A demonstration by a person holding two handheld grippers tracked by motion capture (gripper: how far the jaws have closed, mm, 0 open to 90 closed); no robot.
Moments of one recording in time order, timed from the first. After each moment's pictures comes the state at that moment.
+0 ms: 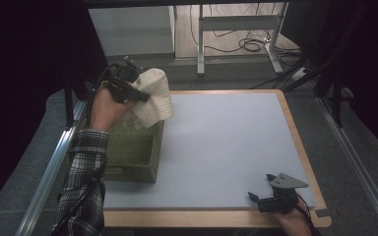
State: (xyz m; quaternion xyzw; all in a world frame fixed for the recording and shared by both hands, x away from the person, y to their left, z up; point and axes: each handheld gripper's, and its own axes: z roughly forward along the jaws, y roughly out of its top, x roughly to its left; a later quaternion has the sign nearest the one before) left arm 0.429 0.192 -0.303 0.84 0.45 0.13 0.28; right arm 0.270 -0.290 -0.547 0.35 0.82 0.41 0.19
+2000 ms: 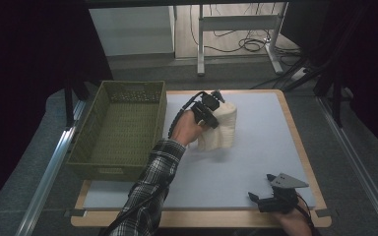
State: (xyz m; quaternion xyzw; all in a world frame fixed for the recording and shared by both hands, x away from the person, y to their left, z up) left arm 0.461 -0.015 -0.407 0.91 0.35 0.06 0.23; right arm 0.270 -0.290 -0.547 0.34 0.82 0.41 0.19
